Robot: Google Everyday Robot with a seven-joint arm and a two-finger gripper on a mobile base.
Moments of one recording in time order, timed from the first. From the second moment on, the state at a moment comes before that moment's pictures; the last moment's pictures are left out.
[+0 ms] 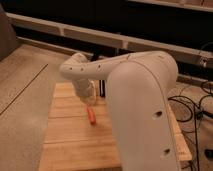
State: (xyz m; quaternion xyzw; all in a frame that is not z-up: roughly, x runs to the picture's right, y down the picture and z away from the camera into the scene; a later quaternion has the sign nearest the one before) arm -0.072 0.076 0.799 -0.20 0.31 0.60 0.71
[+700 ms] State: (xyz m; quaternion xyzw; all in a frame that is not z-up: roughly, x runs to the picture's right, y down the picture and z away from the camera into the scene) arm -0.026 0.058 0.894 -0.19 0.29 0.62 0.70
